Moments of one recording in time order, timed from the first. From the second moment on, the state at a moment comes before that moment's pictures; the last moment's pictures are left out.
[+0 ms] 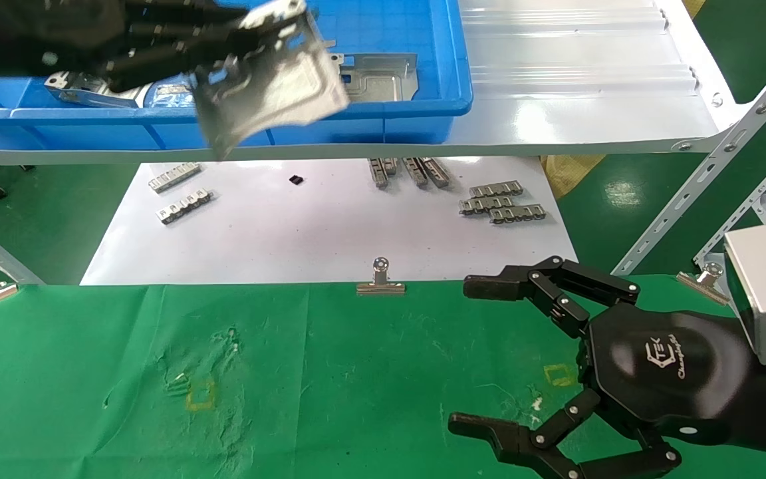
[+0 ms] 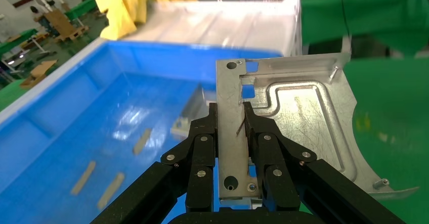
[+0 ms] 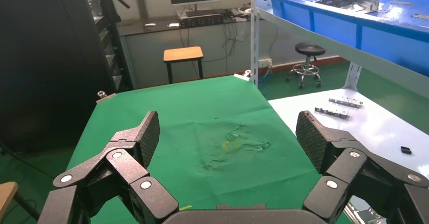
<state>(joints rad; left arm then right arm) -2.07 0.94 0.54 -0.26 1.24 1.60 0.16 1.10 -0.57 -0.38 1.25 -0.66 -1.45 0.13</state>
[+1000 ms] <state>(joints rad) -1.74 0.78 0.95 -0.44 1.16 1.56 0.44 1.10 -0.57 -0.38 1.25 -0.66 -1.45 0.13</state>
